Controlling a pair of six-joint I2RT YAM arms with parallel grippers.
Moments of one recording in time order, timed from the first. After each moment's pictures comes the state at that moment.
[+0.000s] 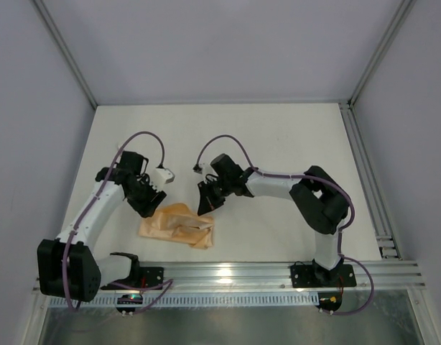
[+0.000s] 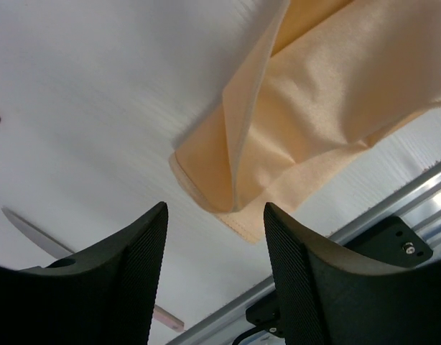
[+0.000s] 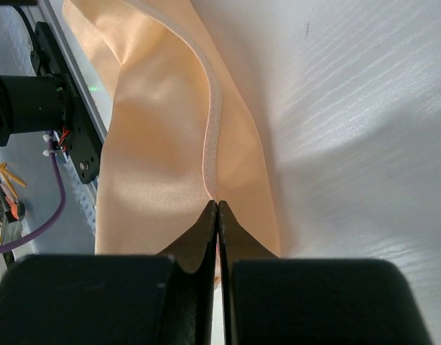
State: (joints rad) left arm -0.15 1.19 0.89 -1.01 0.21 0.65; right arm 0.83 1.91 1.15 -0.10 -0.63 0.36
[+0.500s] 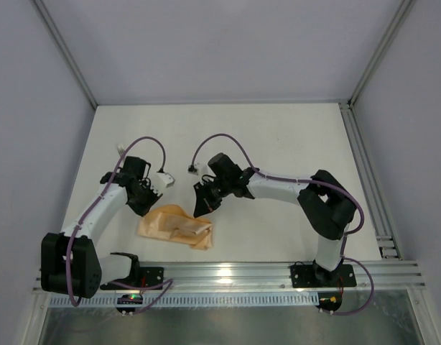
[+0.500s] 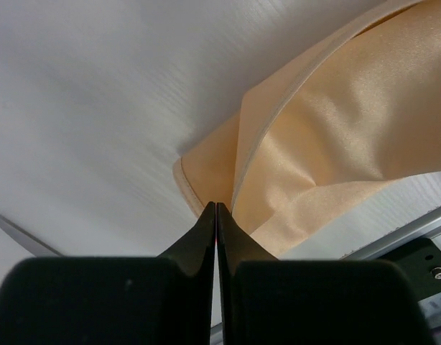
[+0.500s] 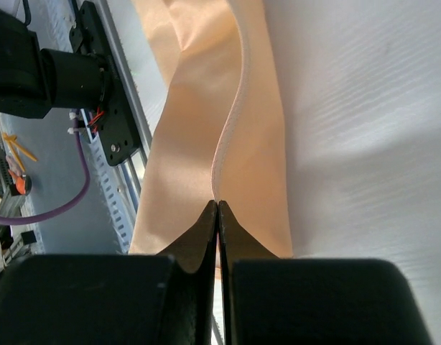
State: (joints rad) left arm -0.15 1.24 0.80 -0.88 0.15 0.63; right arm 0.86 1.84 1.17 -0.13 -0.67 0.31
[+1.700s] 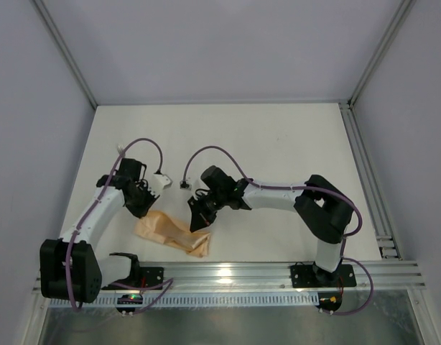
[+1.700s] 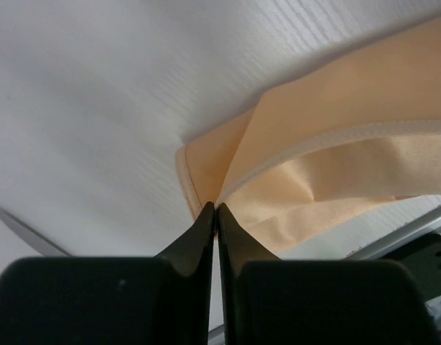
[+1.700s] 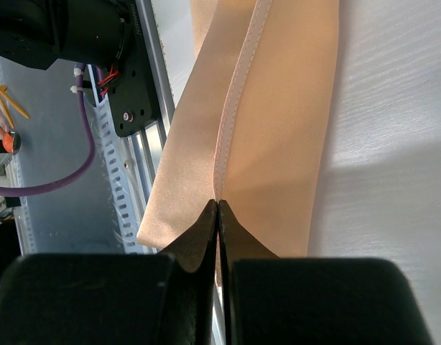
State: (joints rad) left arm -0.12 1.20 0.78 -0.91 0.18 0.67; right arm 0.97 1.84 1.12 -0.08 -0.69 0.26
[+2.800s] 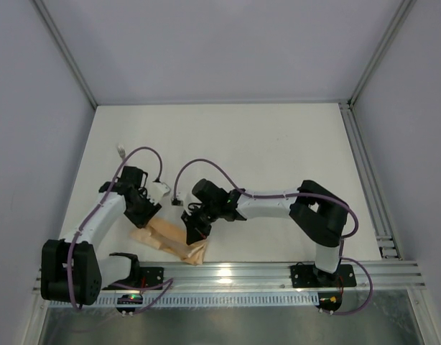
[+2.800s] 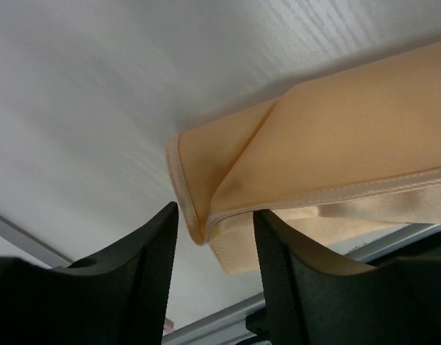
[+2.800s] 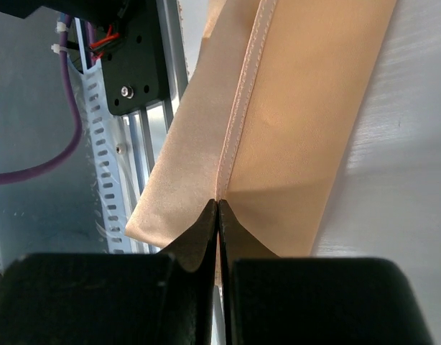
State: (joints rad) left arm -0.12 1.19 0.67 -0.84 0.08 0.66; right arm 1.08 1.85 1.11 -0.06 -0.64 0.17
